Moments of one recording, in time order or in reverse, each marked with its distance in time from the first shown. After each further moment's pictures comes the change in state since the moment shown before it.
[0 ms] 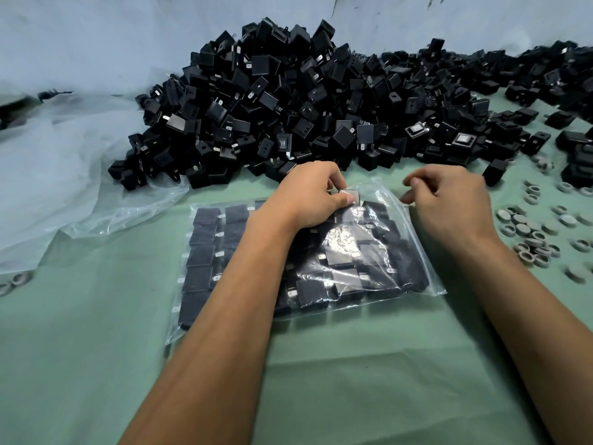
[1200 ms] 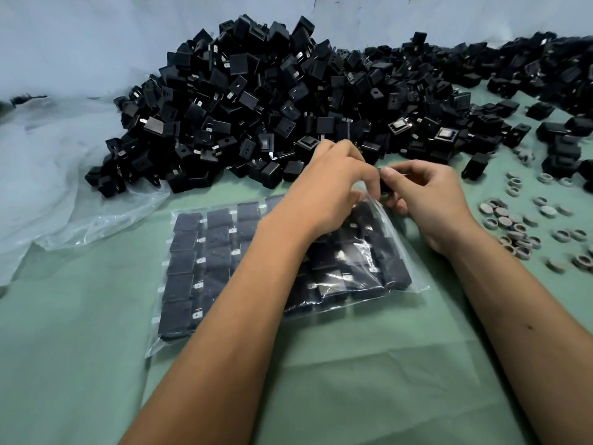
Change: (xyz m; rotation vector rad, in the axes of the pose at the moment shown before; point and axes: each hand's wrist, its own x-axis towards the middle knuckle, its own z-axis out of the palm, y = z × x) left_hand -0.002 0.043 0.014 0.158 0.055 0.338; right_hand 0.012 0.022 0.014 0.674 -0.122 0.147
